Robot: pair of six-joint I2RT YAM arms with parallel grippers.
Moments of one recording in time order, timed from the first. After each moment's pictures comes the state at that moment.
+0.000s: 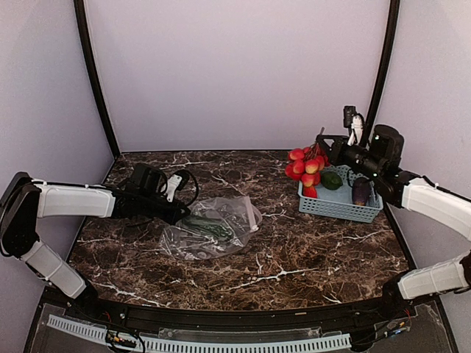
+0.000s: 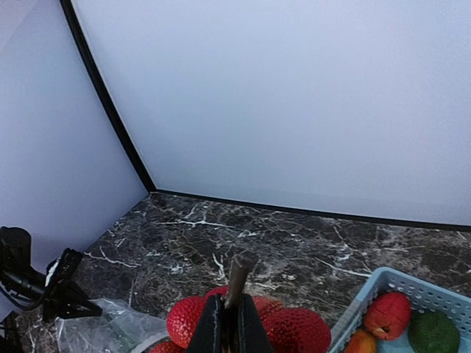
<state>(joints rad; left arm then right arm) -0.55 1.49 0.79 -0.07 0.22 -0.10 0.38 1.21 0.83 0.33 -0.29 0.31</state>
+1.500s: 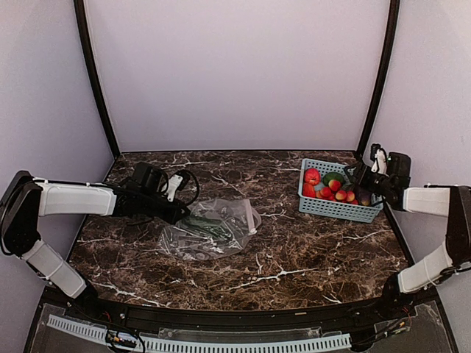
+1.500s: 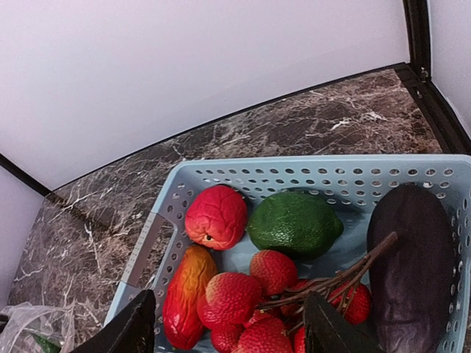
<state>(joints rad) -0.55 1.51 0.82 -0.11 0.22 -0.09 -0.07 1.39 0.66 0.31 -0.40 0.38</state>
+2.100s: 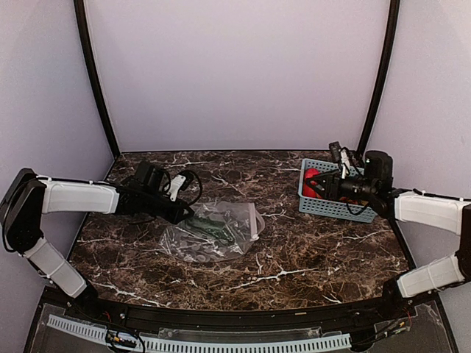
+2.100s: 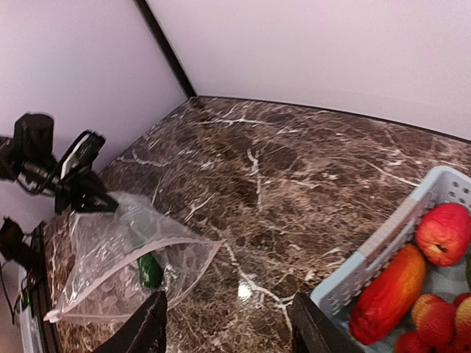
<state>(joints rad) -0.55 1.53 0.84 -0.11 0.28 -0.09 0.25 1.24 0.64 0.29 -0.66 0.19</state>
